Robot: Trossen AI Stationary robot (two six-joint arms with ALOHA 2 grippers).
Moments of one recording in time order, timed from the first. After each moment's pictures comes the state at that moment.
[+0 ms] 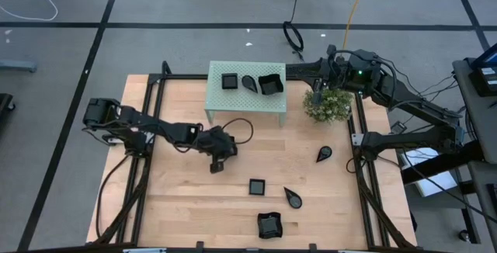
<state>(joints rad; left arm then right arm) -0.04 1.54 0.71 -0.05 0.02 -0.12 -0.45 1.01 1.17 -0.35 -0.06 -0.35</state>
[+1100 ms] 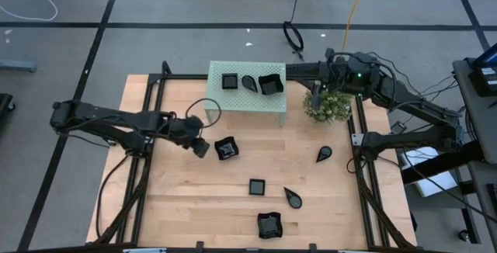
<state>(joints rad) -0.02 1.10 0.71 -0.62 0.00 -0.98 -0.41 1.01 1.17 -0.36 -0.06 -0.30</state>
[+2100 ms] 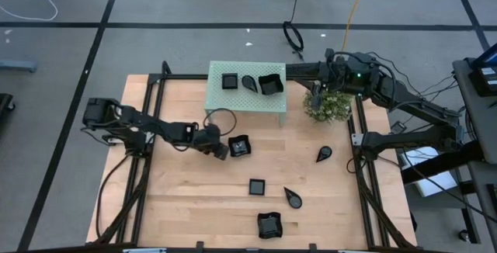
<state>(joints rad) 0.01 1.53 0.59 0.00 -0.02 -1.06 -0.41 1.01 1.17 -0.37 -0.05 -0.27</state>
